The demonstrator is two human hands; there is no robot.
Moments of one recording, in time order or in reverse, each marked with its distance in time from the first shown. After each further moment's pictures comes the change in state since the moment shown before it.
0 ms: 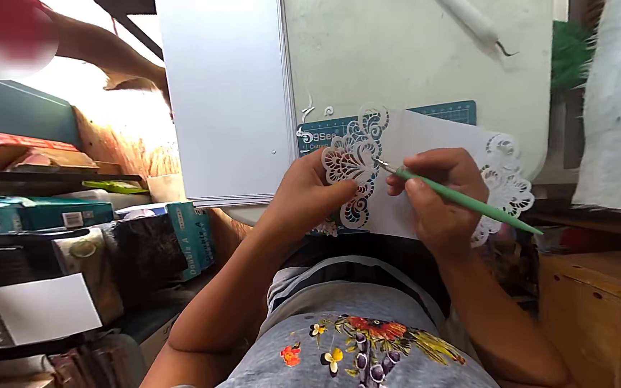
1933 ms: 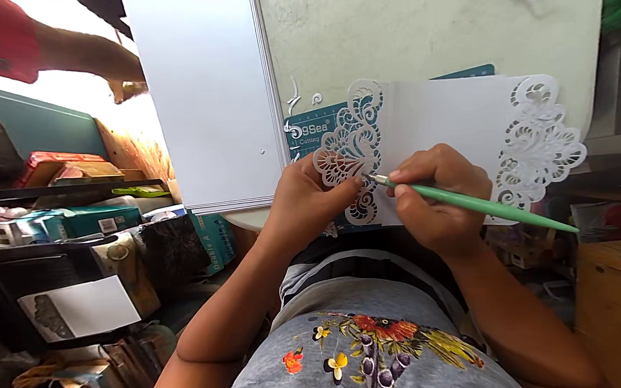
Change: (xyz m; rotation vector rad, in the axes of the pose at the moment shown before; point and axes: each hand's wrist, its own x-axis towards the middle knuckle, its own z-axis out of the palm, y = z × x) left_hand -0.006 -0.006 0.014 0.009 0.095 0.015; right_hand -0.001 0.004 0.003 -0.130 -0.005 -0.039
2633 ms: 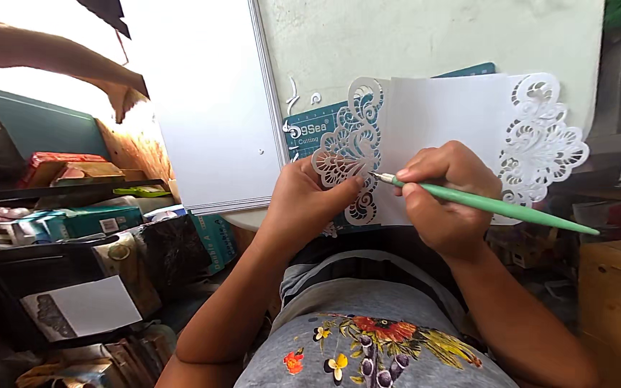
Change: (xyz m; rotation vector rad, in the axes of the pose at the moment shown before) left_hand 0.000 0.005 -0.001 0.046 -0.012 -0.011; right_hand -0.001 -0.001 -0.002 0.015 0.030 0.009
